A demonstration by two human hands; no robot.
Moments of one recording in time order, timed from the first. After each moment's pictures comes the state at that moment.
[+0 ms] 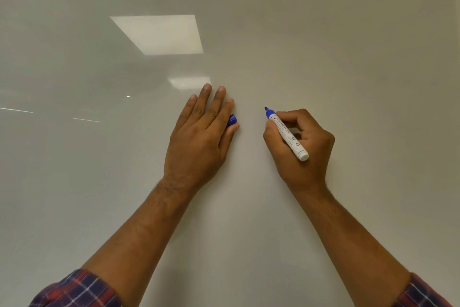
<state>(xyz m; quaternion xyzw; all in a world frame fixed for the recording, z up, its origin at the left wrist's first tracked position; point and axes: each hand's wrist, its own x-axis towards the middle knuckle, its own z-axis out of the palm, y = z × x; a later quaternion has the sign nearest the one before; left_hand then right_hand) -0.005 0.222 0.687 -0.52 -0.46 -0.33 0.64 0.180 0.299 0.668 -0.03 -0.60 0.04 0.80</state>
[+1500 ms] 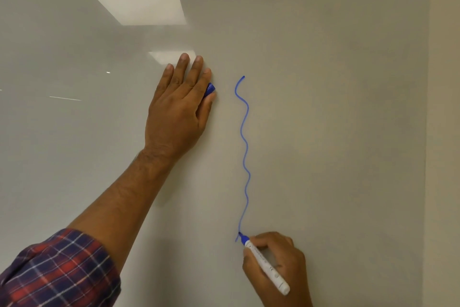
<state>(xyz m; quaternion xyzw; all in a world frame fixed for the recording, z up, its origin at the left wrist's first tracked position) -0.004 0.222 0.684 -0.51 -0.44 -0.37 0.64 0.197 0.260 0.419 -0.18 -0.69 0.10 0.70</state>
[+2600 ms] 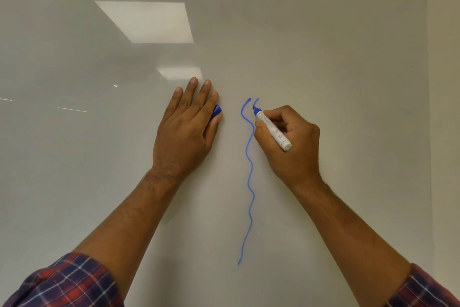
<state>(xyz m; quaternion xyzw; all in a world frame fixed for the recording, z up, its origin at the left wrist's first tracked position) -0.004 0.220 0.682 -0.52 -0.45 -0.37 0.63 0.211 0.280 0.661 -0.06 -0.66 0.09 0.74</state>
